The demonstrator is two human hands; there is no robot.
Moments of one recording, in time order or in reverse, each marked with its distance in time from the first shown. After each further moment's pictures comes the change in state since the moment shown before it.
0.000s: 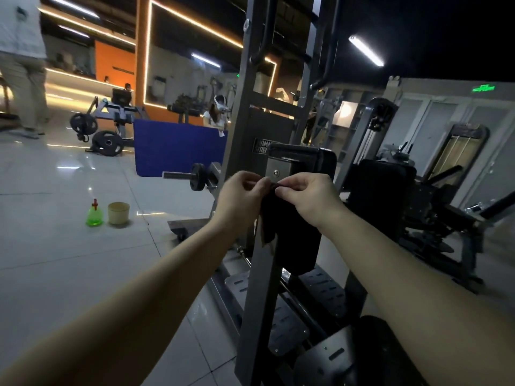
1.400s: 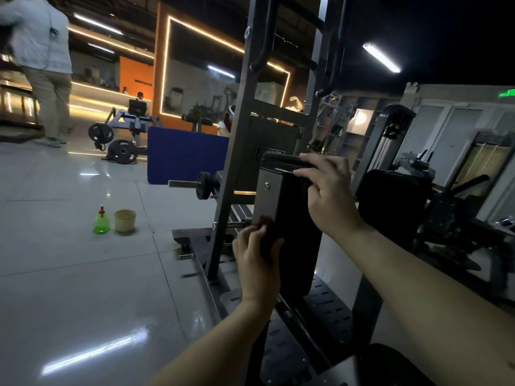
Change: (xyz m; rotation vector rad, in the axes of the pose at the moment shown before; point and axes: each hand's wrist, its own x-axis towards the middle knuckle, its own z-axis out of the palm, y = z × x) left_hand -0.034 -0.087 0.124 0.026 0.369 0.200; right_hand 0.077 0.062 -0.039 -0.431 0.312 -0.722
